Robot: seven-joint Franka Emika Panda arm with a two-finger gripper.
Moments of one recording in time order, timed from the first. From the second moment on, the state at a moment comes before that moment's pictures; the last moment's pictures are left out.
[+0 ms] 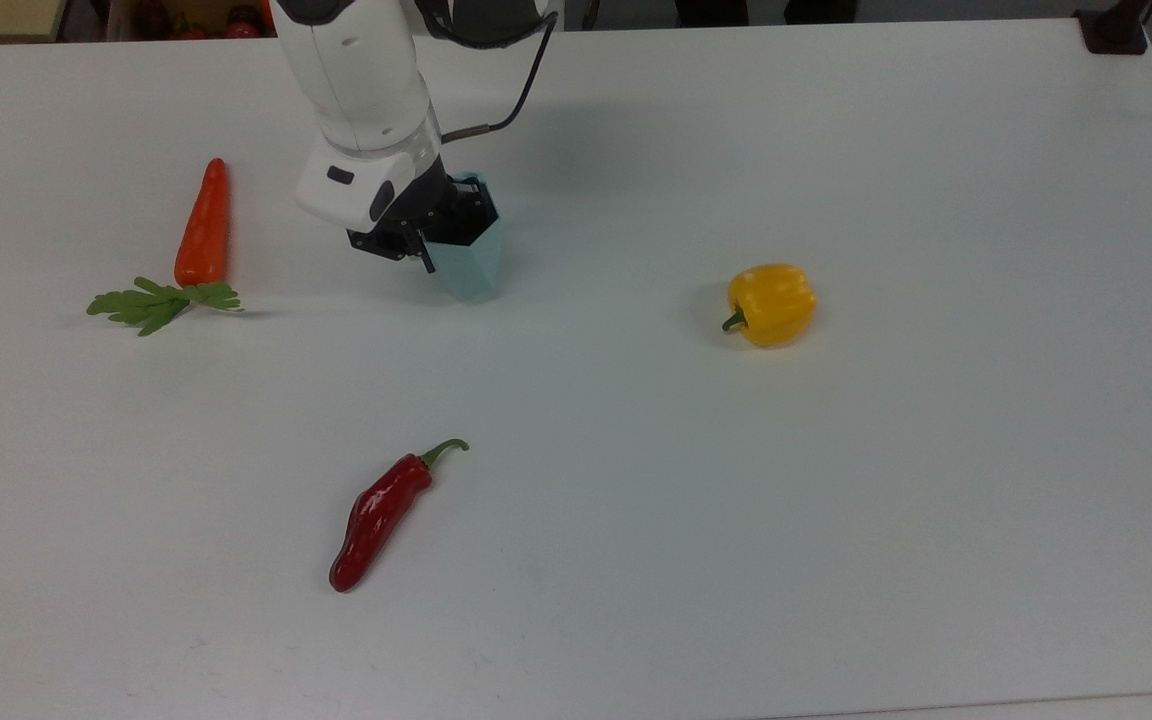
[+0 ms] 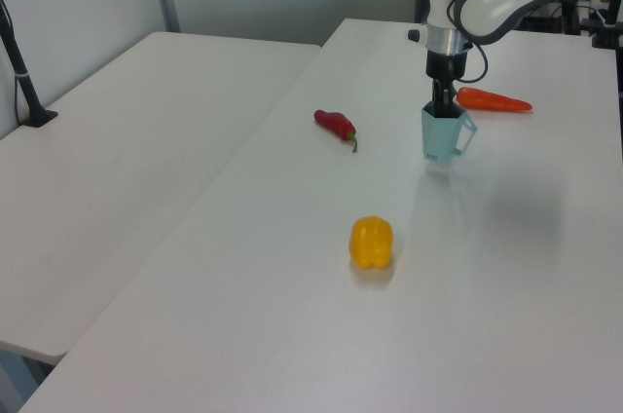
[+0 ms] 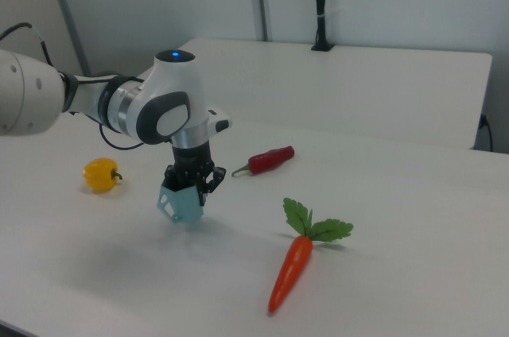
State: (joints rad) arm -0.06 0.27 0.02 -1.89 0.08 2.18 -0.49
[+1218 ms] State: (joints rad) arm -0.04 0.22 0.03 -1.86 0.08 2.21 -0.45
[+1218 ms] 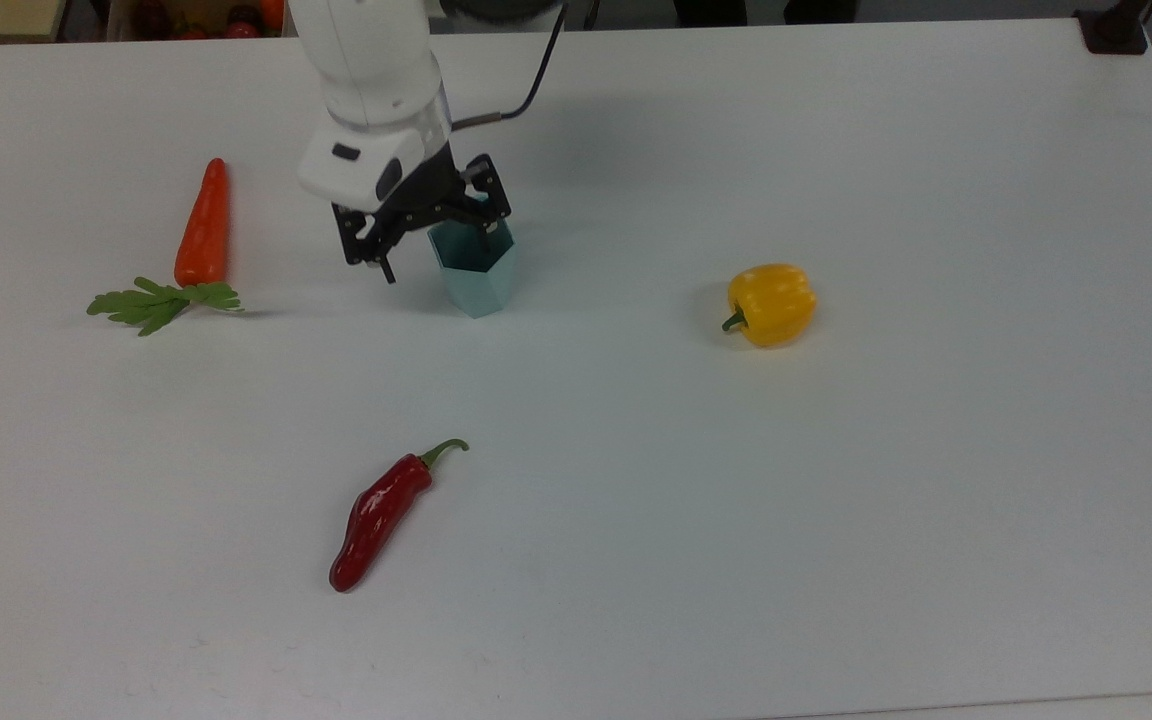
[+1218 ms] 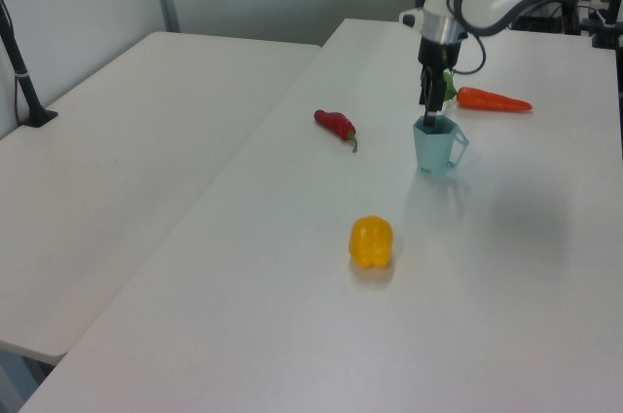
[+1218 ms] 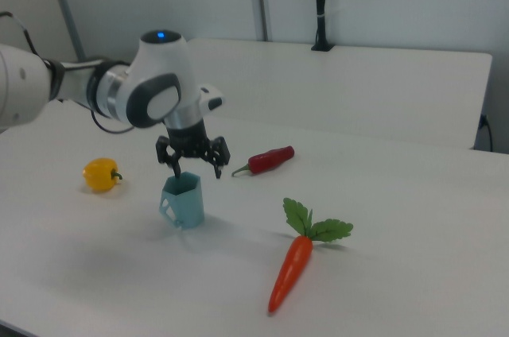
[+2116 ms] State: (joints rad) arm -0.02 0.01 0.04 -1.47 0.08 1.42 0.14
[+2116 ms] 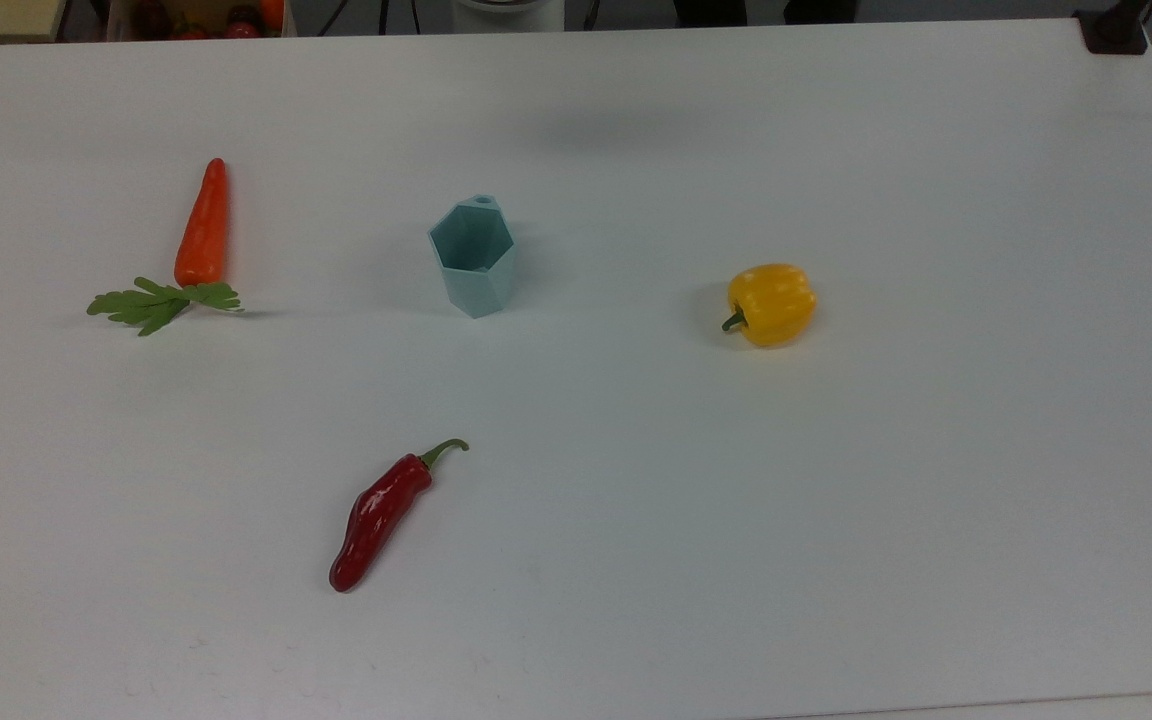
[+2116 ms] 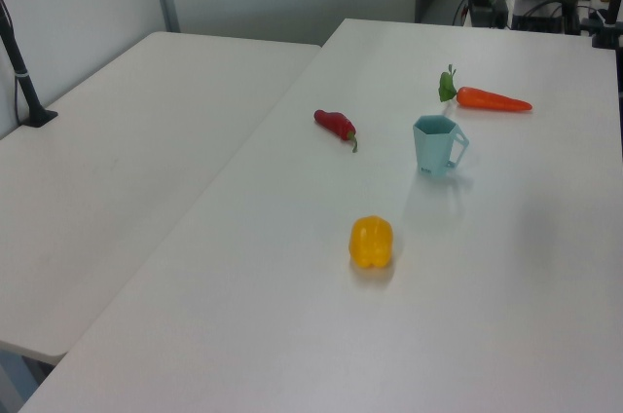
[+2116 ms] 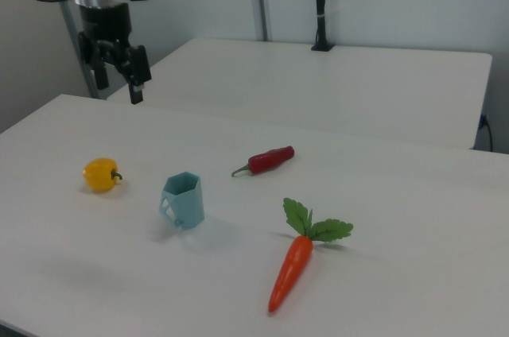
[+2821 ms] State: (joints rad) arm 0.02 0.01 0.02 -1.55 0.08 1.69 0.01
